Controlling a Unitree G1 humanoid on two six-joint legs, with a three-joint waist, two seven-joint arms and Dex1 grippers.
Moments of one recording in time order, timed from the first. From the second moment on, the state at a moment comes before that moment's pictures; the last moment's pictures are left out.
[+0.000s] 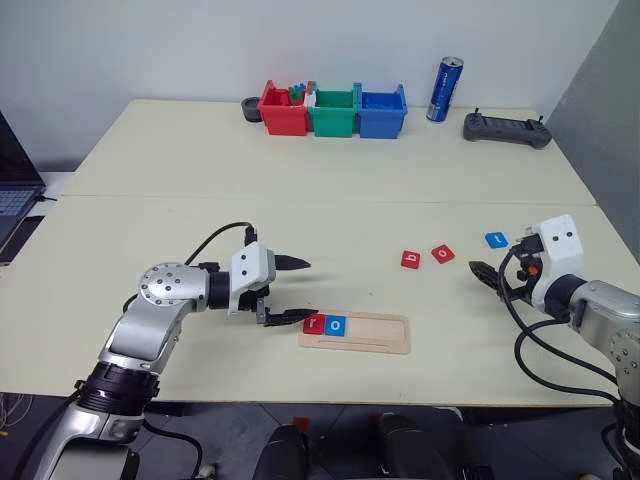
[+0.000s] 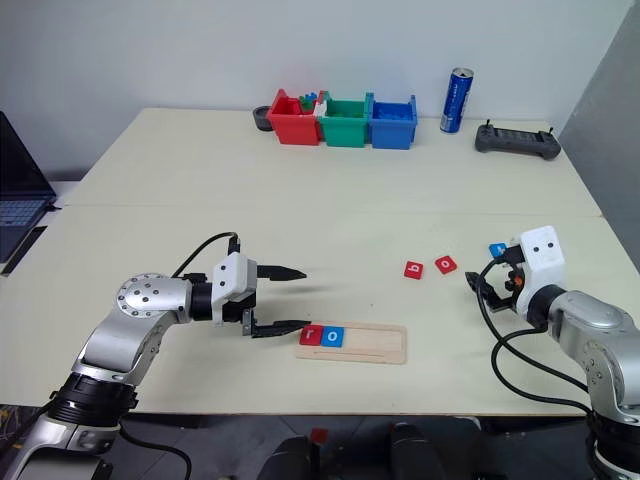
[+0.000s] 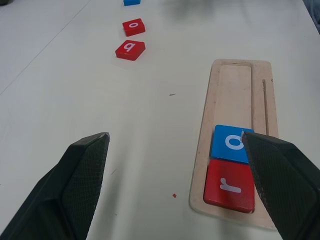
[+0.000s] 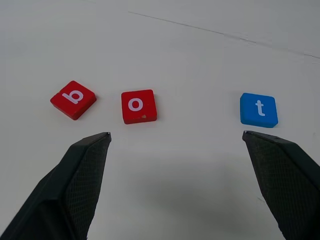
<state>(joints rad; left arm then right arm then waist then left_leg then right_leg) -0.37 0.69 -0.11 -0.03 -0.28 0.14 -1.19 -0.21 -0.66 -0.28 -0.49 0.49 1.07 0.35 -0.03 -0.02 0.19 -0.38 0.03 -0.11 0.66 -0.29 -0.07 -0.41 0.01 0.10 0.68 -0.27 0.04</state>
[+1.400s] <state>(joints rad) -0.30 0.79 -0.05 -0.09 -0.31 0.22 -1.23 -0.66 -0.58 0.24 0.31 0.15 0.45 0.89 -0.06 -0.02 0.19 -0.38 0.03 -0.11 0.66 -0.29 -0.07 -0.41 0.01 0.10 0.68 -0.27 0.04</state>
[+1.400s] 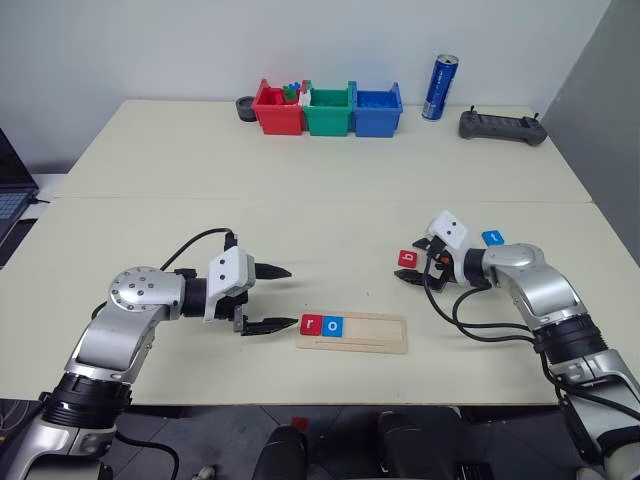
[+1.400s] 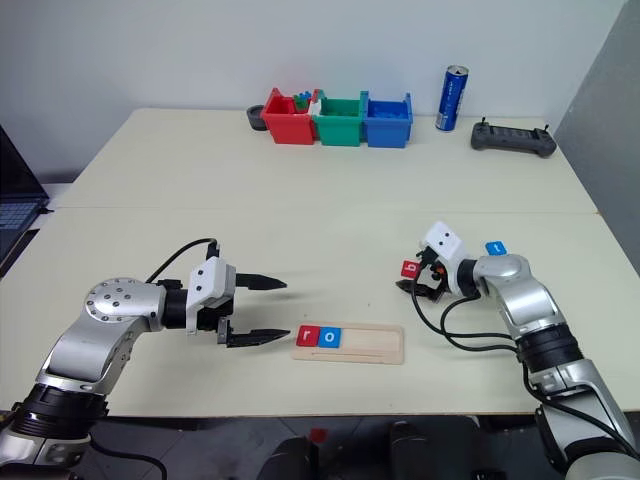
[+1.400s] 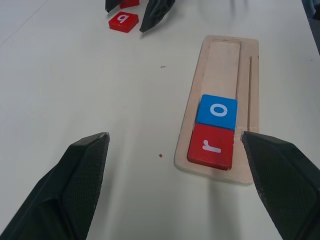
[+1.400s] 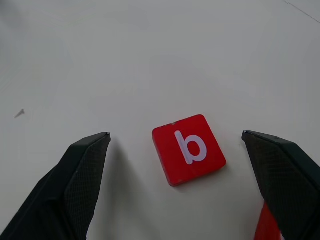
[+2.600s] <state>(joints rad) -0.26 0.76 -0.08 -0.06 -0.29 0.10 -1.22 0.16 -0.25 0.03 -0.85 0.06 1.11 0.25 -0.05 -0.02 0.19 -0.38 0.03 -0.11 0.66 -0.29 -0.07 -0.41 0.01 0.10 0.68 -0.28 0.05</state>
